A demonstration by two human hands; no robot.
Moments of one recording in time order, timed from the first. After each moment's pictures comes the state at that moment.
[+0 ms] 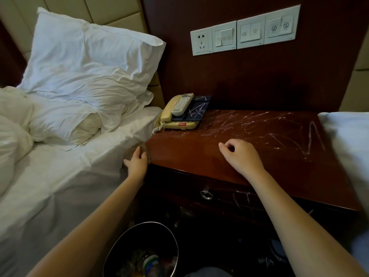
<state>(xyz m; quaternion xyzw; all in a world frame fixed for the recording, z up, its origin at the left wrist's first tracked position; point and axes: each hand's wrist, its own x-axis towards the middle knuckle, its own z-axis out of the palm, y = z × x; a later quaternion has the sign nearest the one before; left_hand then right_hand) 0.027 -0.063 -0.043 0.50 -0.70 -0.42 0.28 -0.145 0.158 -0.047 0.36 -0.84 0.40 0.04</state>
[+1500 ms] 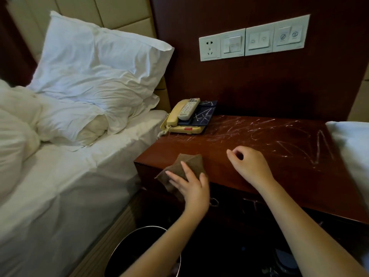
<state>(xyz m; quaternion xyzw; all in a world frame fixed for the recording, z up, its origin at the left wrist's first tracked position) -0.018 0.071 -0.081 0.42 -0.74 -0.45 0.26 -0.142 0.163 -0.046 0.36 -0.84 0.41 0.04</state>
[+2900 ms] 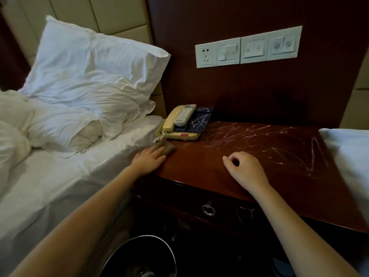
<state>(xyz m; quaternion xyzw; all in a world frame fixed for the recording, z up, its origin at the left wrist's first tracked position) -0.014 -0.125 -0.032 0.31 -0.95 -0.07 -0.01 -0.144 0.161 -0.046 0.36 -0.84 0.41 0.05</state>
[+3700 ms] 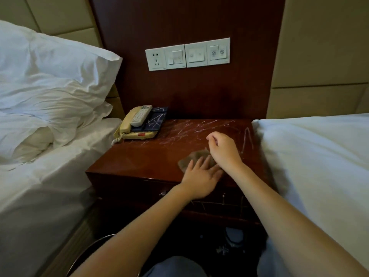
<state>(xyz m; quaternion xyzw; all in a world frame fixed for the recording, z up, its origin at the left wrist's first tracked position) -0.073 0.162 -0.035 0.04 -1.00 -0.07 -0.03 -0.156 0.239 -0.009 0.31 -0.83 0.45 0.11</state>
